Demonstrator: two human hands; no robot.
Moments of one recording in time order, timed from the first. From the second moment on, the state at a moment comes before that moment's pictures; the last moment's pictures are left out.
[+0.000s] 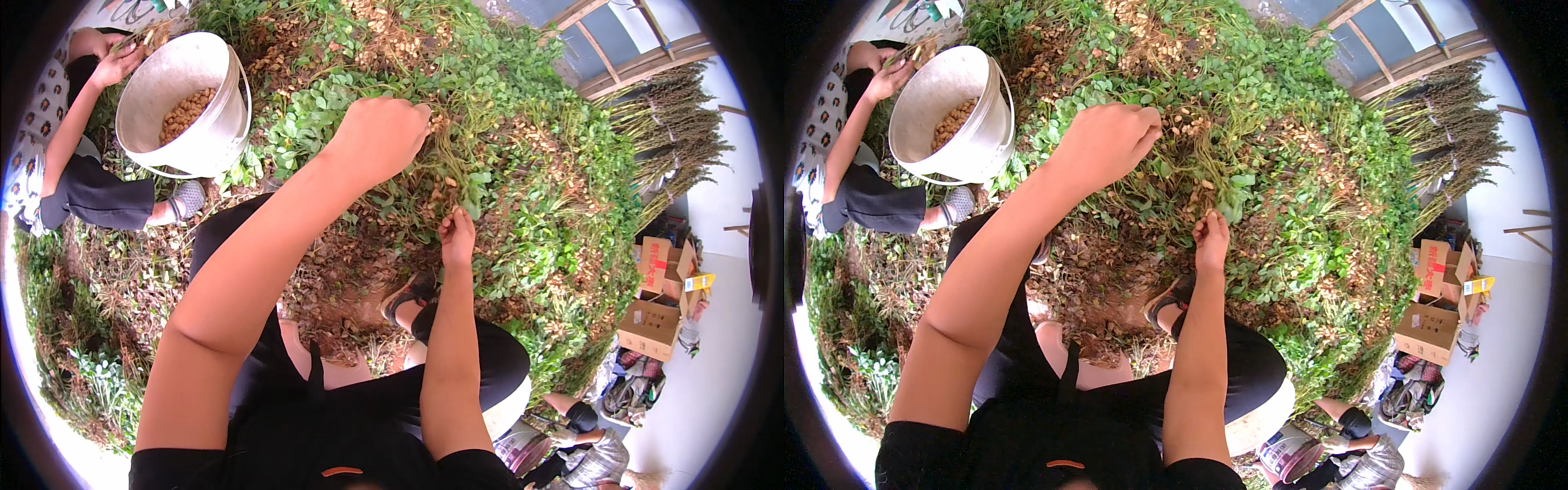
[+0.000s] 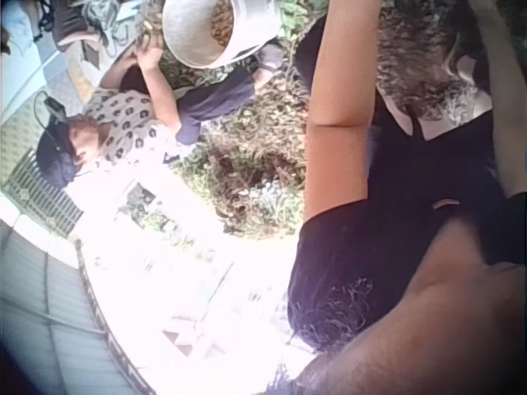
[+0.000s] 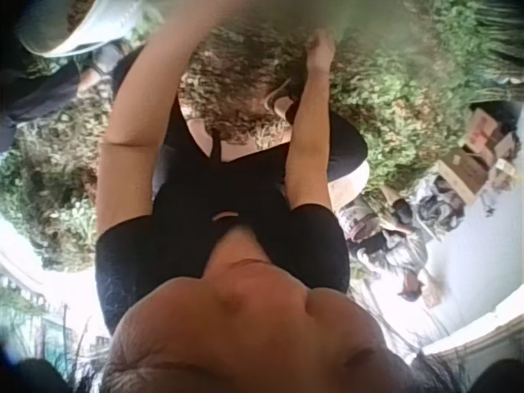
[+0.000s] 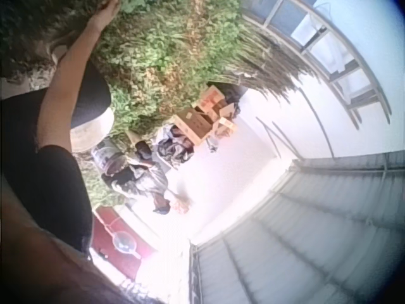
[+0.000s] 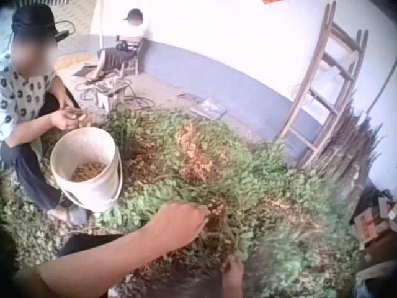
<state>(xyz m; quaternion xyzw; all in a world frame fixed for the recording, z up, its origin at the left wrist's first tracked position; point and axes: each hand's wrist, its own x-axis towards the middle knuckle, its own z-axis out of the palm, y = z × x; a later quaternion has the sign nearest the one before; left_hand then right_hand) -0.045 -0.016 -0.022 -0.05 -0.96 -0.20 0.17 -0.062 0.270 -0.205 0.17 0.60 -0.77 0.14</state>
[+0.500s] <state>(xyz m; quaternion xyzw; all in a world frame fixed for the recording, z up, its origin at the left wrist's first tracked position) -0.015 0.026 -0.010 -0.10 -0.85 -0.48 -0.18 -0.004 0.270 0.045 -0.15 0.50 -0.85 0.13</state>
